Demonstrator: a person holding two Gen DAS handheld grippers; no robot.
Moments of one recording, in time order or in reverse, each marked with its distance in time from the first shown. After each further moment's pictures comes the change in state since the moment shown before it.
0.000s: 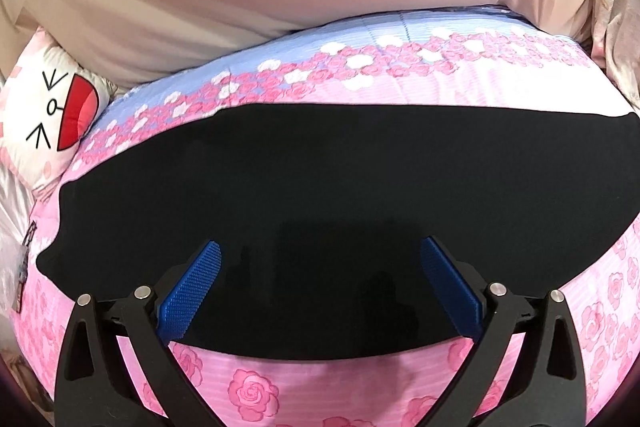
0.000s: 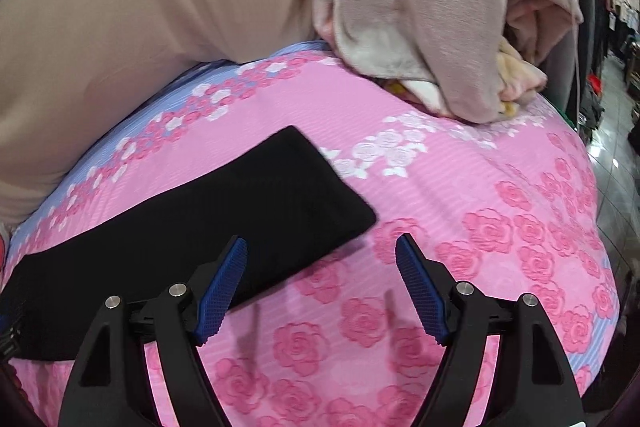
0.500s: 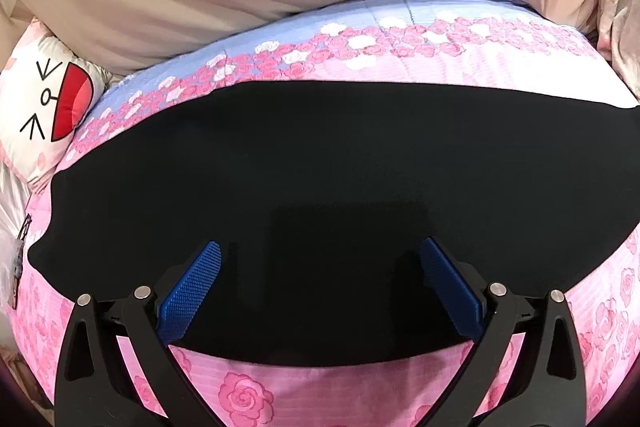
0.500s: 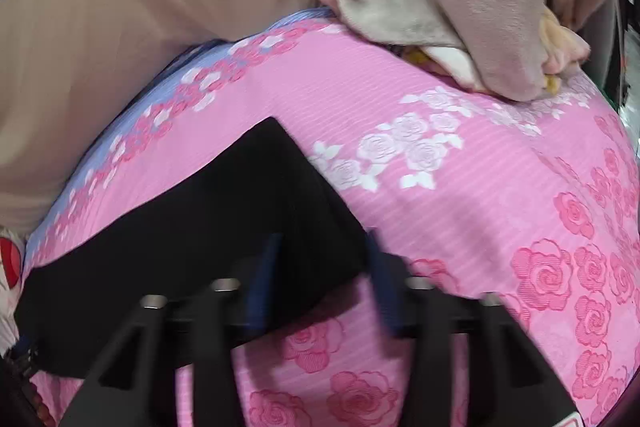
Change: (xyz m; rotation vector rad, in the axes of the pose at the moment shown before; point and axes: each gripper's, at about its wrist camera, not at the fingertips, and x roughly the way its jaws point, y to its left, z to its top) left arm 0.019 -0.002 -0.007 -0.001 0.047 -0.003; right arm 0.065 -0.014 0.021 0.020 0.123 0.150
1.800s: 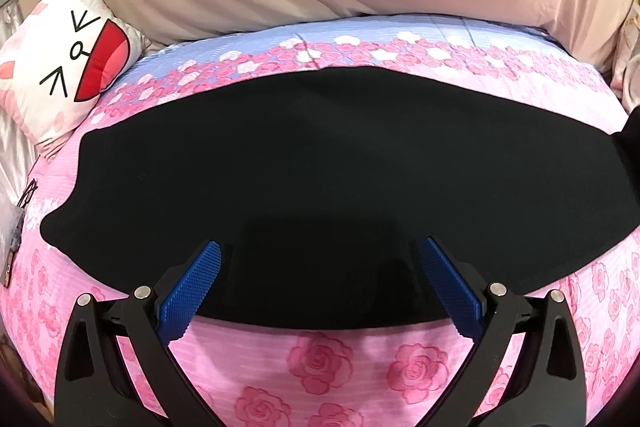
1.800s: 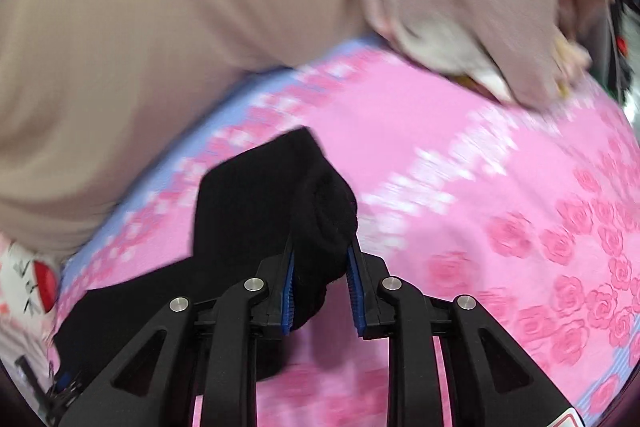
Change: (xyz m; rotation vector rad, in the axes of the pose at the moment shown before) left arm -0.008 0.110 -0.033 -0.101 -0.030 -0.026; right arm -0.039 0.047 -0.011 0.109 -0.041 0.016
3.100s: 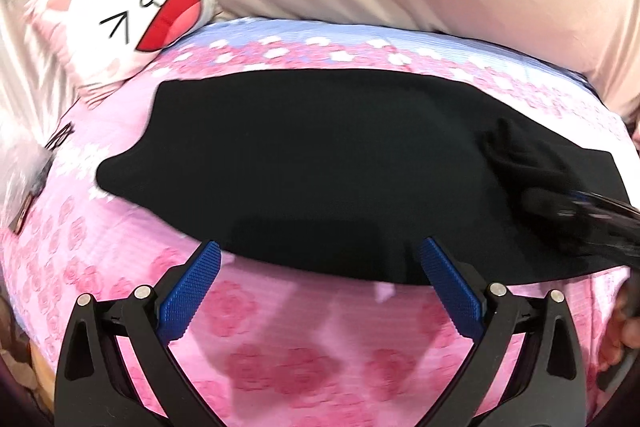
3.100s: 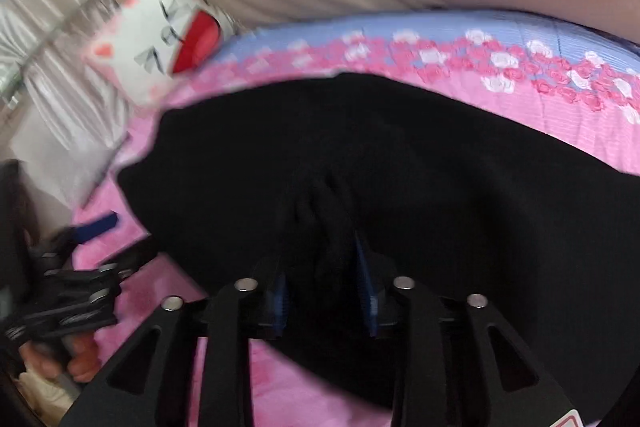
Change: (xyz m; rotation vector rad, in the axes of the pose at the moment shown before) left arm -0.023 0.098 -0.022 -0.191 0.003 0.054; right arm 0.023 0.363 -0.214 -0.679 0.317 0.613
